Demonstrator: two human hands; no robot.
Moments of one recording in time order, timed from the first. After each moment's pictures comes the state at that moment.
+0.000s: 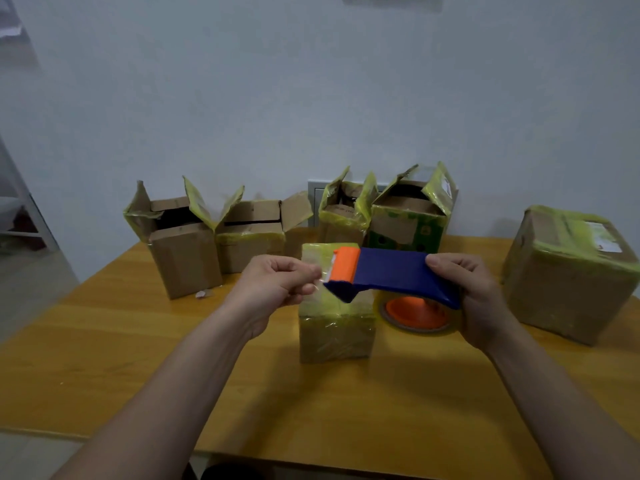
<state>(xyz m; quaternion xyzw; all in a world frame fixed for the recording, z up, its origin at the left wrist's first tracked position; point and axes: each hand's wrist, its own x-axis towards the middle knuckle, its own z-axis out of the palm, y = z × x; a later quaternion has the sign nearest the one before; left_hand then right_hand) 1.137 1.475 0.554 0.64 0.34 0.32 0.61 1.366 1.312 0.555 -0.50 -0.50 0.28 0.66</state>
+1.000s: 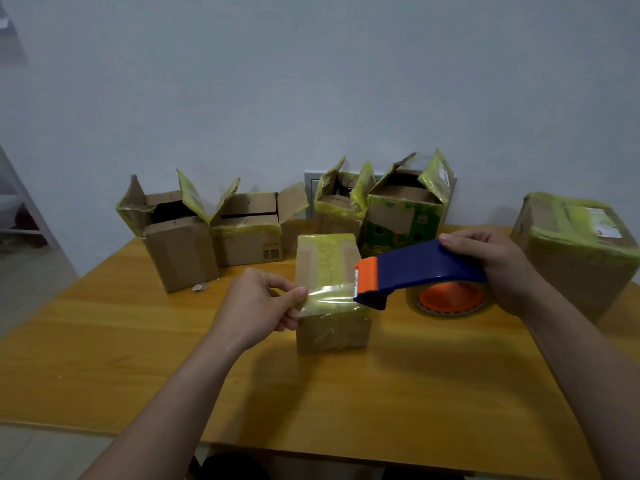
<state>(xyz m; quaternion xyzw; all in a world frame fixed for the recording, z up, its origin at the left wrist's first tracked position) 1.127 1.460 0.529 0.77 0.41 0.28 0.41 1.413 1.308 0.574 -0.58 -0.54 0.26 0.56</state>
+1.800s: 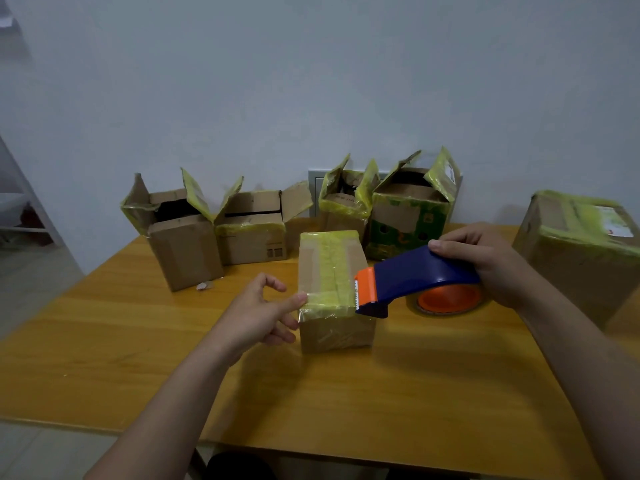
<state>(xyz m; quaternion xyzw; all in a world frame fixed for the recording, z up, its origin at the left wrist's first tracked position) 1.117 1.470 0.517 0.68 0.45 0.22 0.53 1.415 1.322 0.570 -0.59 -0.58 0.24 0.50</state>
